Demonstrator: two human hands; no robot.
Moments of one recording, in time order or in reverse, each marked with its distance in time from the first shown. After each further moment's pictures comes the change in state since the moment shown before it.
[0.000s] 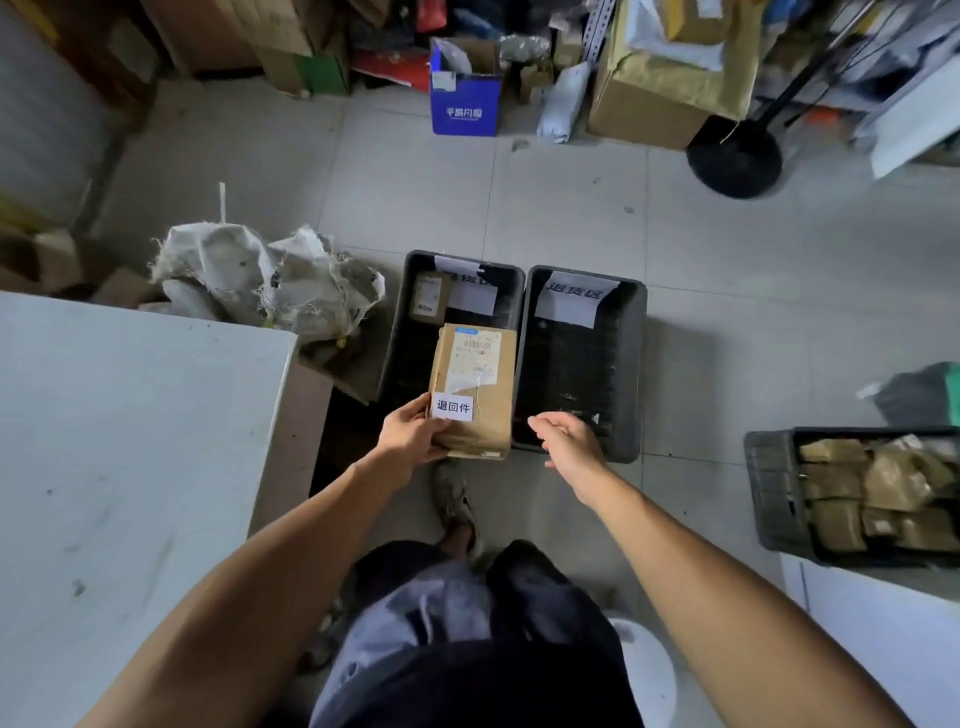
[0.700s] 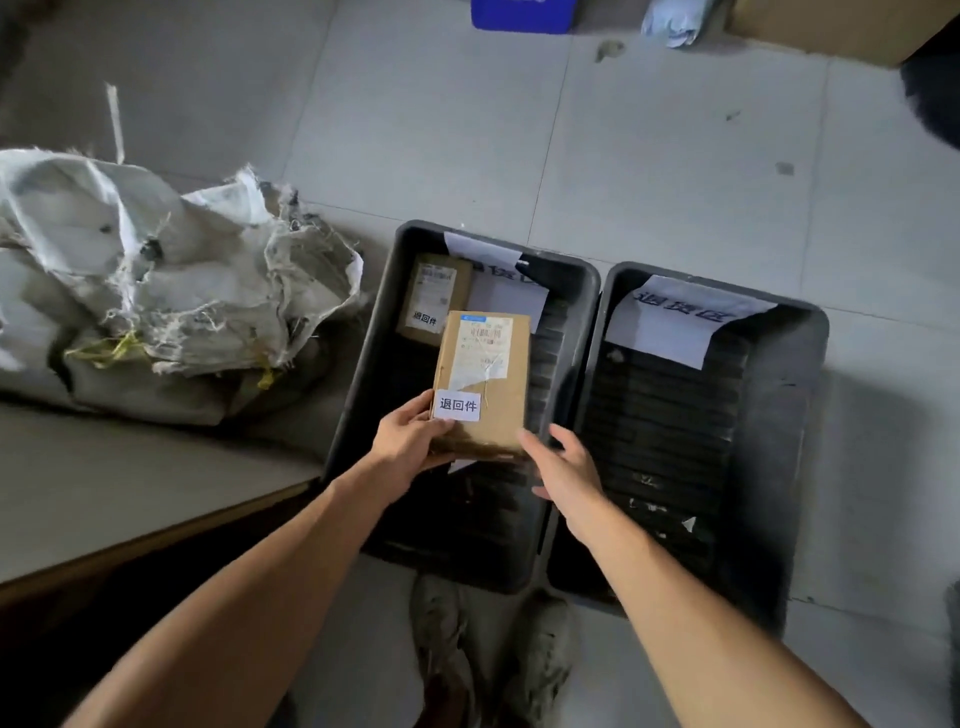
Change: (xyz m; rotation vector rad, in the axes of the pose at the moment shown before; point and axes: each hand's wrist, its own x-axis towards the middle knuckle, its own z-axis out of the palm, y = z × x) left_hand 0.434 -0.025 0.054 -0.118 0.063 -0.105; right_hand 0.439 0.068 0.124 0.015 -0.151 0.198
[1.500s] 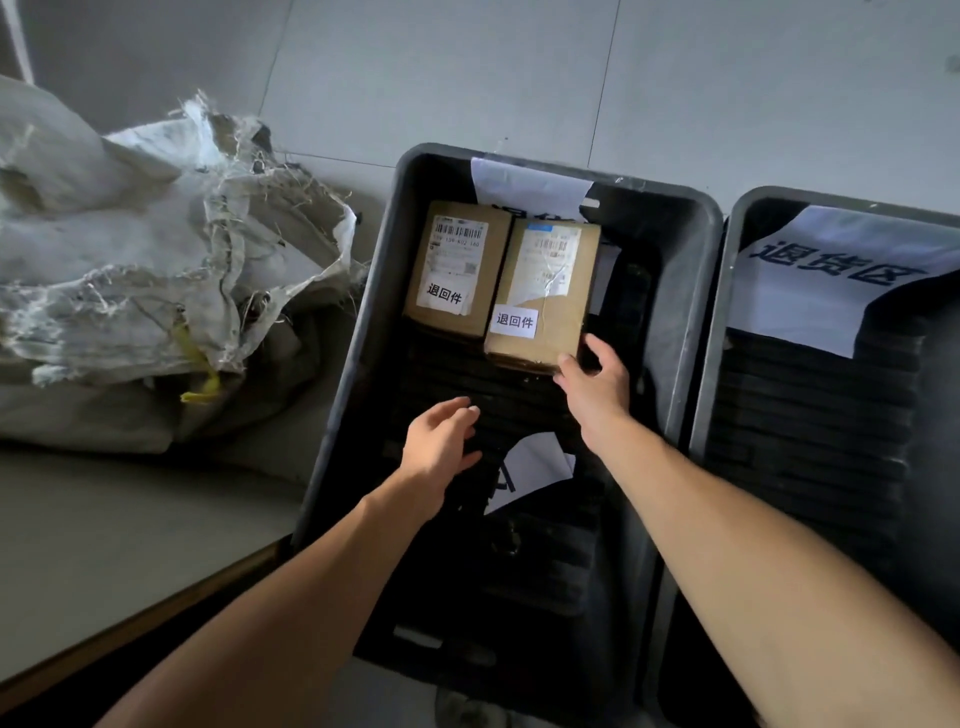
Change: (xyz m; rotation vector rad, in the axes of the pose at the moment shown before) left_hand 0.186 -0.069 -0.020 0.094 0.115 0.044; right_hand 0.259 0.018 0.091 0.260 0.184 -0.184
